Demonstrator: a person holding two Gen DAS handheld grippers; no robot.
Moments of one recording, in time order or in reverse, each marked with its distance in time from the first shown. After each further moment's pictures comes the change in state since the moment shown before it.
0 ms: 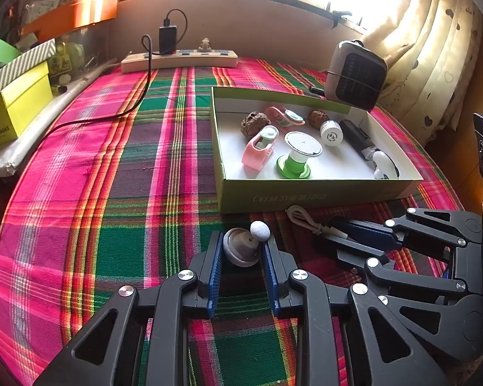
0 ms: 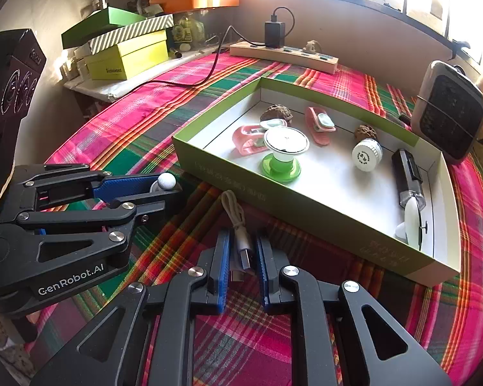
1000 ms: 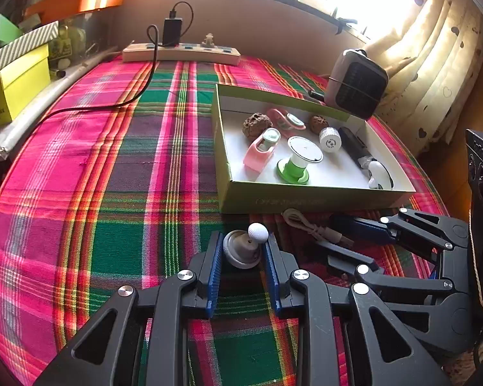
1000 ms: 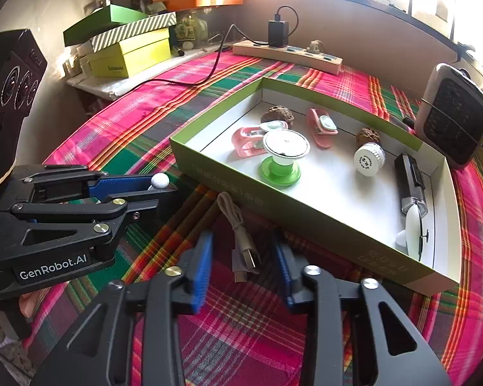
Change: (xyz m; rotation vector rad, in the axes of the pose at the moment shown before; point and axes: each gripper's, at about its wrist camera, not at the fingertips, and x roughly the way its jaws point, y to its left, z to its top) left arm -0.002 0.009 0.001 -0.059 0.016 -0.053; right arm 0.002 -0.002 0.003 -0.013 0.007 0.012
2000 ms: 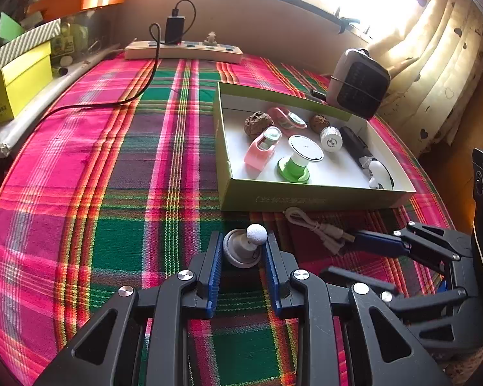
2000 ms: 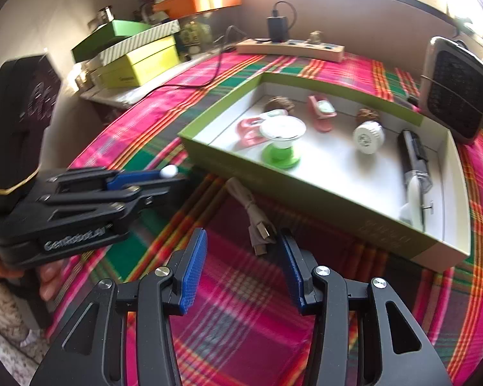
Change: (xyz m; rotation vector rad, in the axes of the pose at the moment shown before) left arm 0.000 0.001 -0.001 -0.011 0.002 -0.004; right arm -0.013 -0.011 -0.013 0.056 0.008 0.128
